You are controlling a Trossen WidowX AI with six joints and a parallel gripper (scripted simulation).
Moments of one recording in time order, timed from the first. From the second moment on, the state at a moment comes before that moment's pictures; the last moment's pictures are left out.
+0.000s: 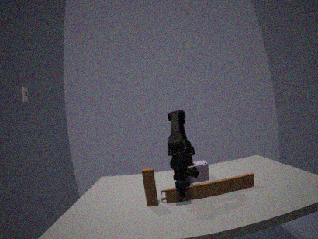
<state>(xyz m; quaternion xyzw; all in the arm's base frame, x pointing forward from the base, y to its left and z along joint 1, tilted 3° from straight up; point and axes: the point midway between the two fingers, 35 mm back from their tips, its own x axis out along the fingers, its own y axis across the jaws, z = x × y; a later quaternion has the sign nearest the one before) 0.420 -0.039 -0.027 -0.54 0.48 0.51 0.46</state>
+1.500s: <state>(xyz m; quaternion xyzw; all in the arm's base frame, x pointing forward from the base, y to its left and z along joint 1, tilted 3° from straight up) 0.418 -0.038 -0.022 -0.54 0.49 0.51 0.46</state>
